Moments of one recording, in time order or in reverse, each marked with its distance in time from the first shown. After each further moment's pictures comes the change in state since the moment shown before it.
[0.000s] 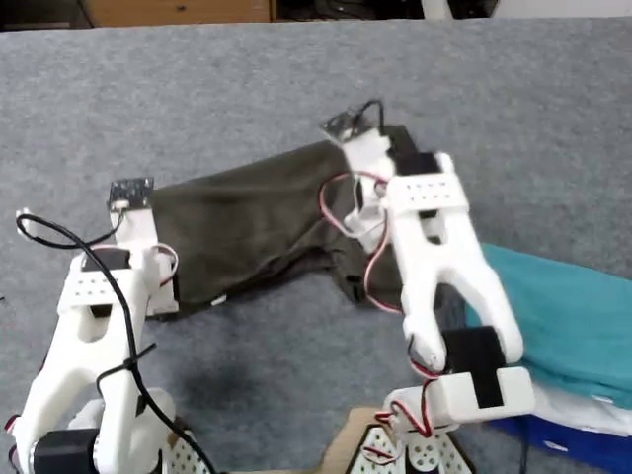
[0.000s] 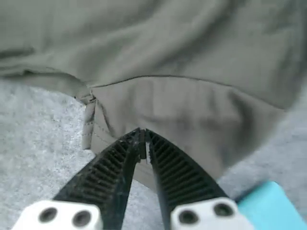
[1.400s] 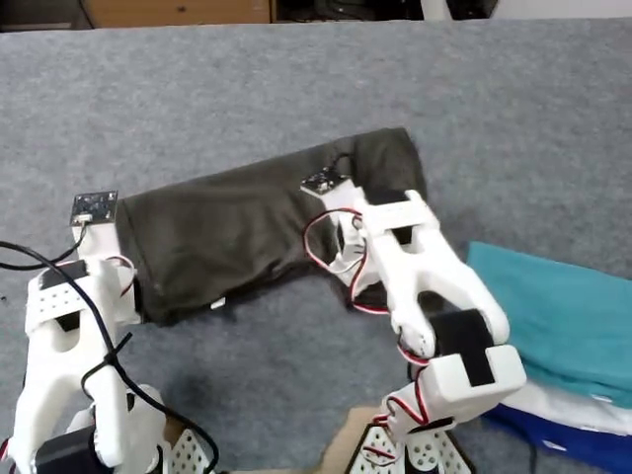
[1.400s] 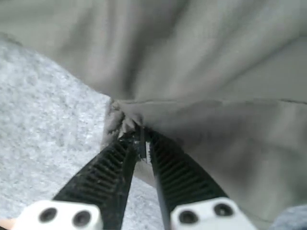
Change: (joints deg) left arm -15.0 -0.7 1.6 -0.4 -14.9; right arm -2.4 6.9 13.0 -7.6 0.9
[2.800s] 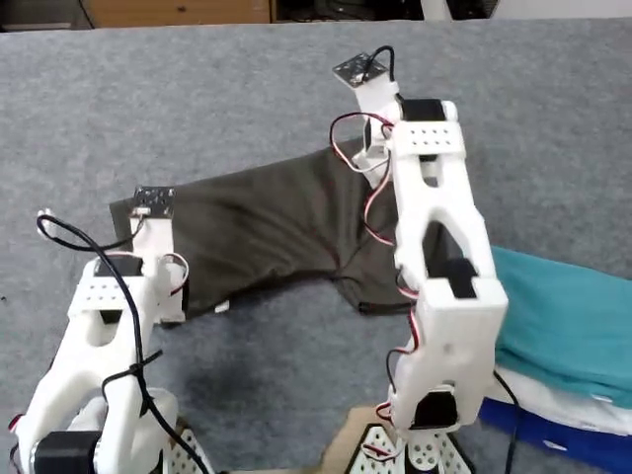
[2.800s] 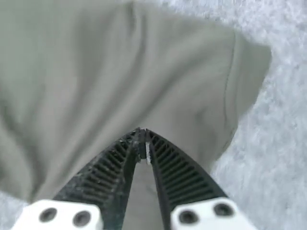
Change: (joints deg) left arm 18.1 0.0 2.5 -4.2 10.1; right arm 6.9 23.6 -53.9 10.2 1.6
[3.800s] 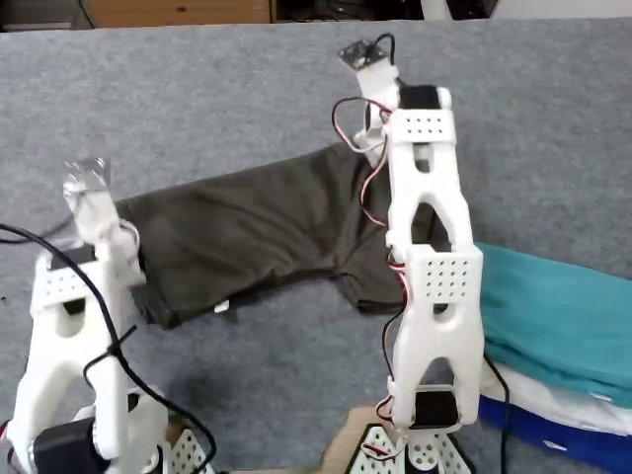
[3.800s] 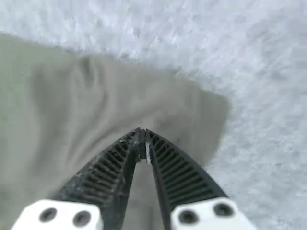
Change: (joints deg) left arm -13.5 4.0 -11.1 -8.4 2.5; right arm 1.1 20.3 -32.7 5.9 0.0
